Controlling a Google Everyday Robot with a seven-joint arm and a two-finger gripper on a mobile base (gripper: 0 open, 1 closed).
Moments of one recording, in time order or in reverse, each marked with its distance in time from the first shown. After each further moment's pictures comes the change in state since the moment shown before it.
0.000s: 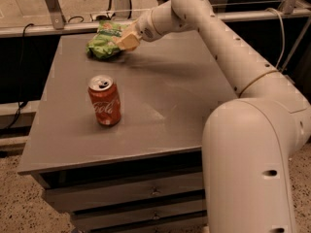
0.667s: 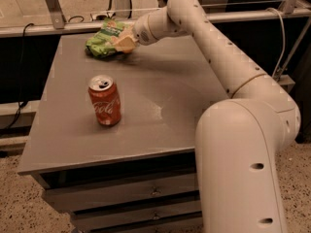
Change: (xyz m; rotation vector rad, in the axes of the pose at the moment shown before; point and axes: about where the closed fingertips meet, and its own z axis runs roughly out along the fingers) arm 0.006 -0.002 0.025 -0.014 -0.028 0.050
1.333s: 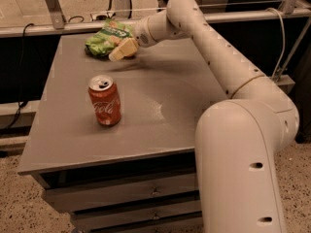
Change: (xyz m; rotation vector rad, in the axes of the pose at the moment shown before) arm 0.007 0.000 0.006 -0.004 -0.003 0.026
